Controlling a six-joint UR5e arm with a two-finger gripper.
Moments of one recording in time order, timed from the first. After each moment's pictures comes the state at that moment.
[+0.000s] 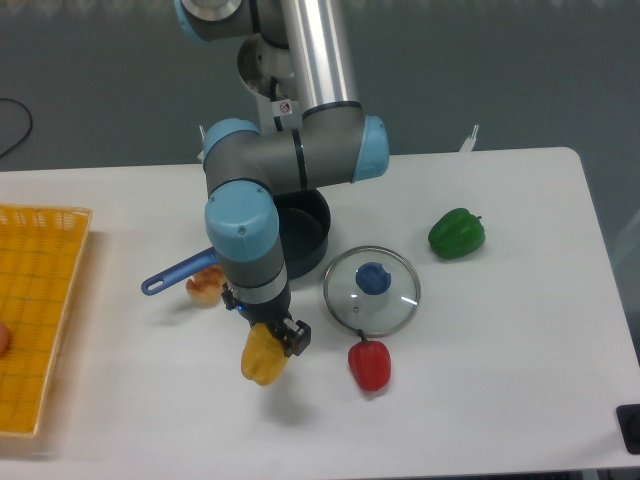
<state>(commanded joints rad) 2.24 -2.02 -1.54 -1.03 1.58 0.87</state>
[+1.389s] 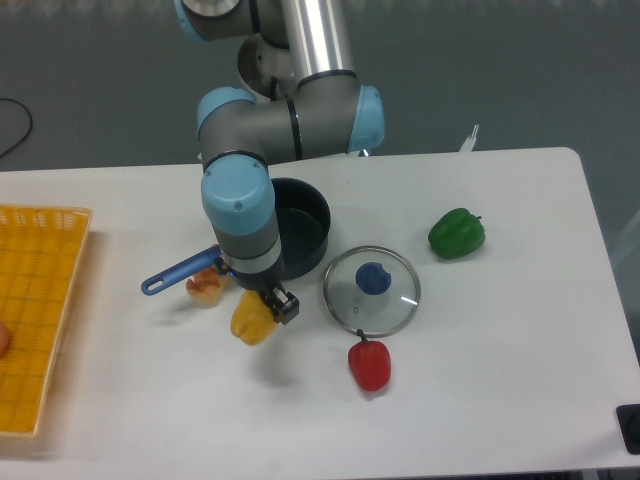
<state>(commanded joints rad) 2.24 -1.89 -1.64 -1.21 1.58 1.12</state>
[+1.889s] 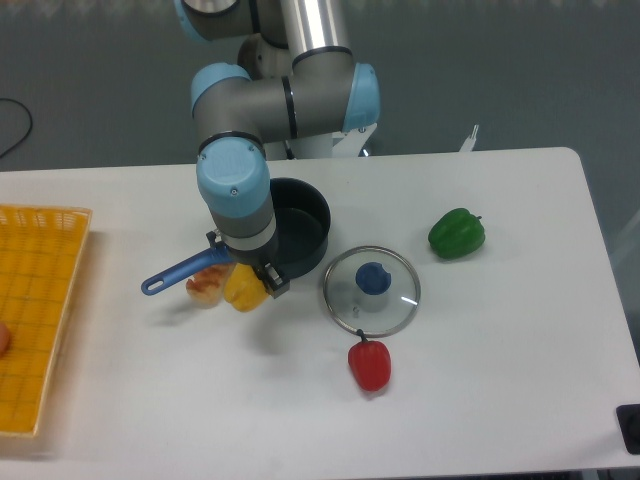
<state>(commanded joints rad) 2.23 -1.86 -1.68 -1.27 1.58 1.20</state>
